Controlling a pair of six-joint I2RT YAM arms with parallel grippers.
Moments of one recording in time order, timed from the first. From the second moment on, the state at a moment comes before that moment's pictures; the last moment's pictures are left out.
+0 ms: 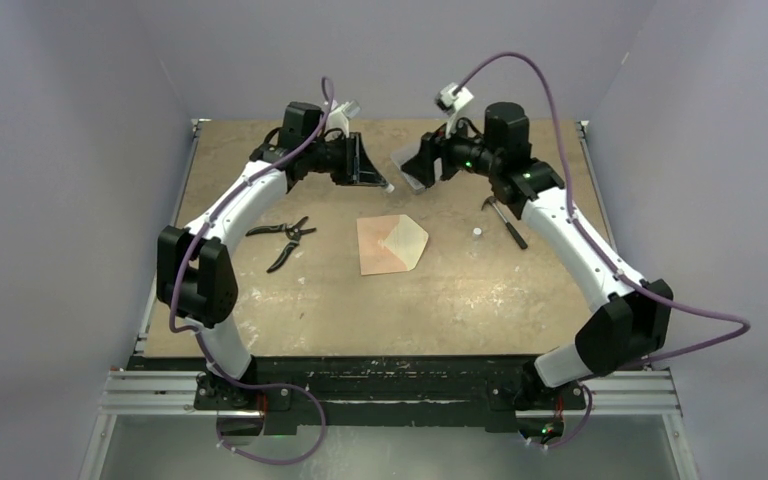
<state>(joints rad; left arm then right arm) -0.35 1.78 1.56 -0.42 0.70 -0.45 0.35 1.48 1.43 -0.28 -0.43 0.02</state>
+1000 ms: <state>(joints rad) -0.34 1.72 1.48 -0.12 1.01 -0.56 0.49 1.59 1.45 -0.33 -0.66 -0.13</state>
